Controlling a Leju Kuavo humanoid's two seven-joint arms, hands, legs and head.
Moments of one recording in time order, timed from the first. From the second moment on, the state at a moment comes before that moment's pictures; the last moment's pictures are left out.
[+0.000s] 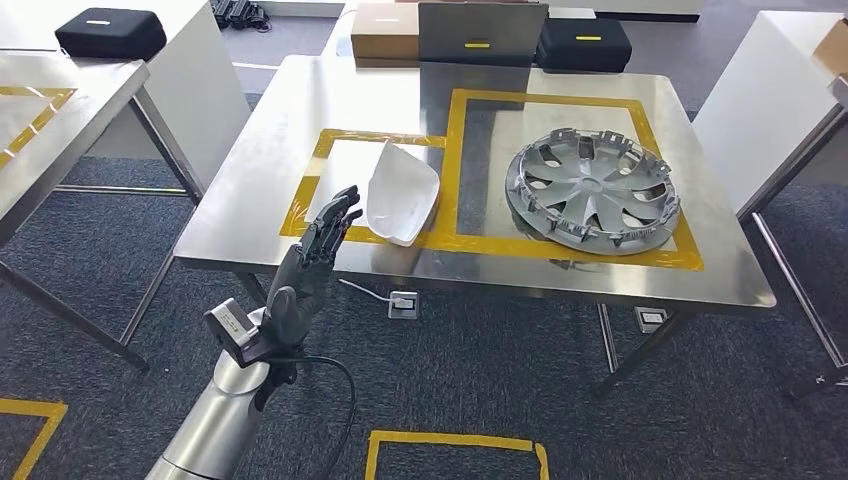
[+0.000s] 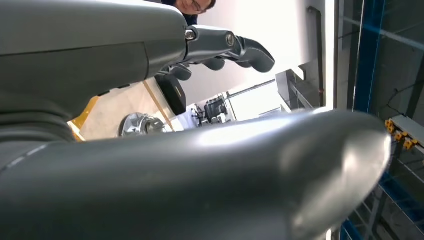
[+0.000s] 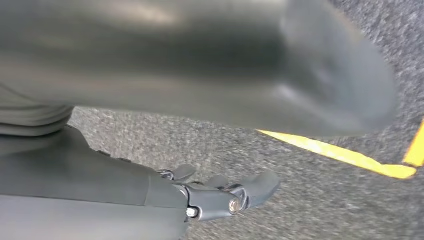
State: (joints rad) left arm -0.33 -0.07 -0.30 -1.25 -0.05 -0.17 -0.70; right arm -0.12 0.08 -0.95 -0.20 1.30 -0.18 -0.18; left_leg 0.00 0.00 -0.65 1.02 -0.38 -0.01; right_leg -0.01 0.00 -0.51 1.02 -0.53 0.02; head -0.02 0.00
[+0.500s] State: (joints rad) left arm -0.32 -0.05 -0.28 -1.05 -0.09 -0.16 -0.70; right arm -0.11 0.08 -0.95 -0.20 1.29 -0.14 -0.19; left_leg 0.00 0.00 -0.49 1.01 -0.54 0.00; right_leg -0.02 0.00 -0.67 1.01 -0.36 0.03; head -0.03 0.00
